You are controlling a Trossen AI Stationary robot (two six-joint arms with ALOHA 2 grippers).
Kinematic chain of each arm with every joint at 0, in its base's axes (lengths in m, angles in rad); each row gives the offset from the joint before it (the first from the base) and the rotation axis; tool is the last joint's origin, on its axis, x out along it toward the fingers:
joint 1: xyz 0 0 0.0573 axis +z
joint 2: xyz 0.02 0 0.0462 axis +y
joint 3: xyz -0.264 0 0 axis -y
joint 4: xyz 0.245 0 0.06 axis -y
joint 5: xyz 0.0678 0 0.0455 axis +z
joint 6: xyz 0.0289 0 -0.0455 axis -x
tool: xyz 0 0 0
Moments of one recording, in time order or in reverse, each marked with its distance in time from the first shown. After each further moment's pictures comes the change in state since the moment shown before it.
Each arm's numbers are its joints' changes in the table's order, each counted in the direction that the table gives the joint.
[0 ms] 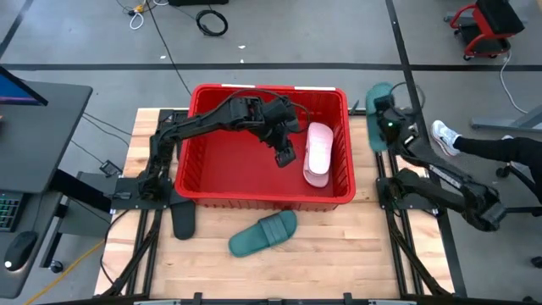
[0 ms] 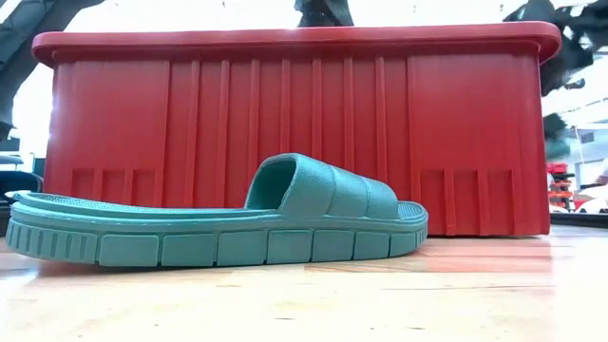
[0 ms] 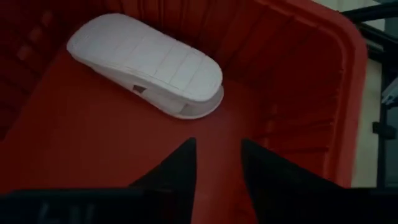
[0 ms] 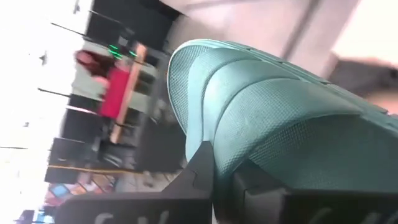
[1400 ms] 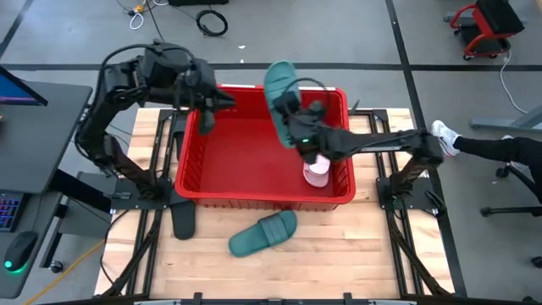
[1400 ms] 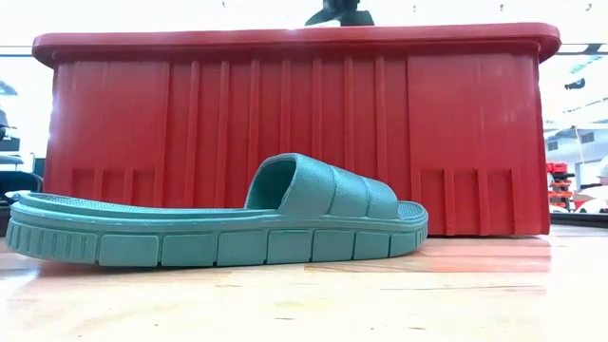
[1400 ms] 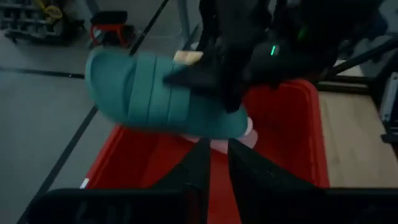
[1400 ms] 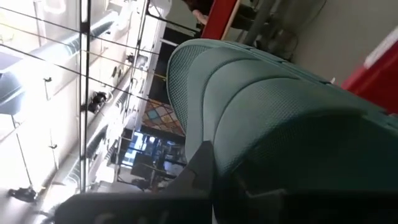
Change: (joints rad) left arm 0.144 -0.510 0.000 -0.108 0.039 -0.334; right arm 0.882 1.056 1.134 0.138 -0.552 -0.005
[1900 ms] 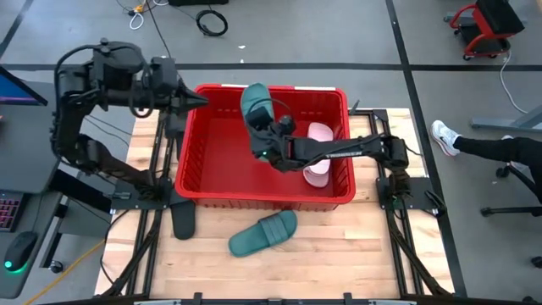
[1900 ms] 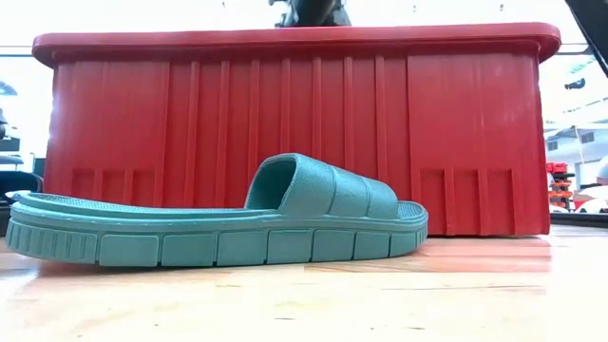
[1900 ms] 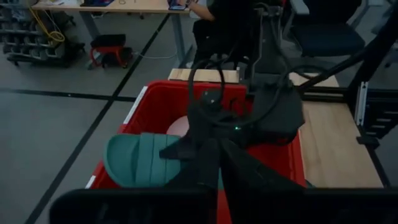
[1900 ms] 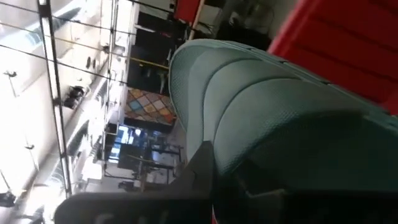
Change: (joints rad) left arm 0.000 -0.141 0.000 -0.064 -0.032 -0.006; right arm -0.008 0.283 0.169 -0.152 0.063 -0.290
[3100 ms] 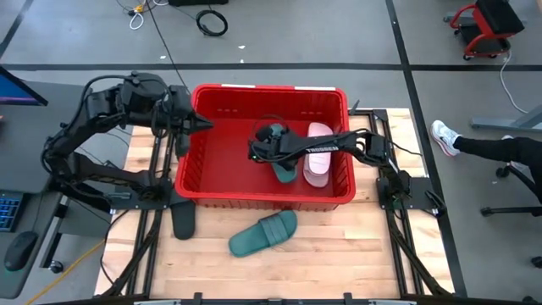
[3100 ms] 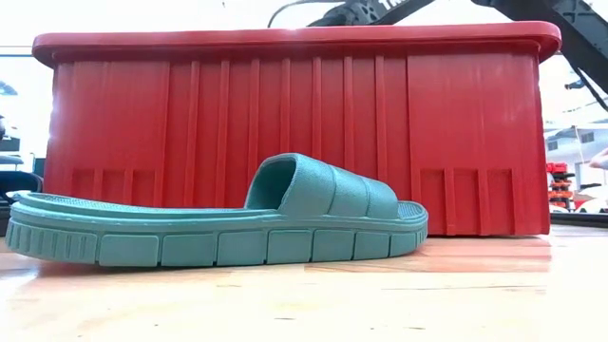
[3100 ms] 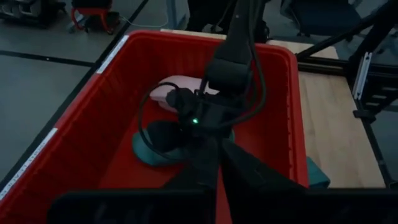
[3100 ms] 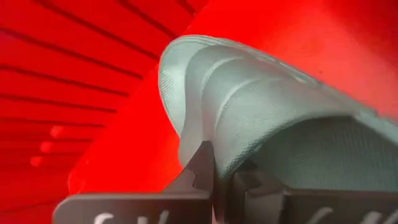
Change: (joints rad) left arm -0.001 -0.270 -0.637 0.272 -0.020 0.066; right arm -0.119 0.186 -0.009 -0.694 0.467 -0.448
